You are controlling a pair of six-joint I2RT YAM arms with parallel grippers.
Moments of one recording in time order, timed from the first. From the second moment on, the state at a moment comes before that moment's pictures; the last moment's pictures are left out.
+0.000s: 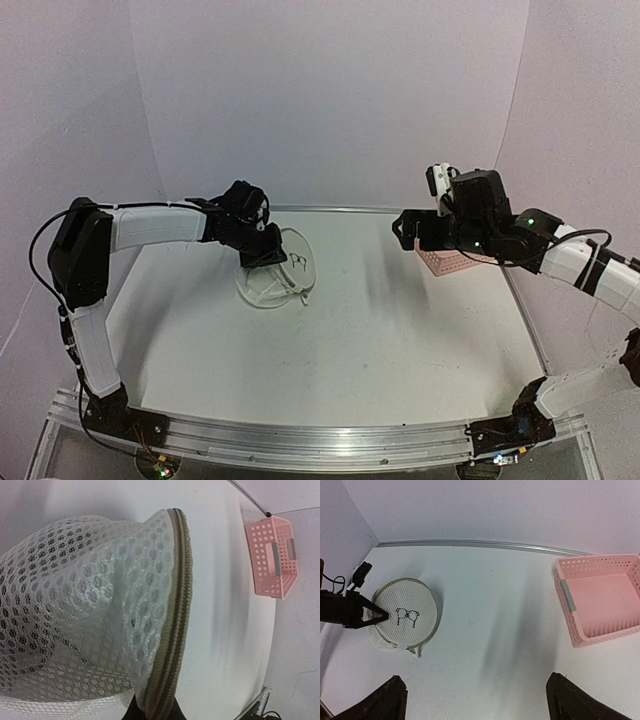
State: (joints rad) left arm -0.63 1.90 1.43 -0.39 0.21 -0.82; right arm 0.72 1.24 1.10 -0.41 0.24 0.37
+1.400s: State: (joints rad) left arm -0.74 1.60 0.94 0.41 0.85 -0.94; right arm 0.56 1.34 0.64 0.27 -0.64 0.86
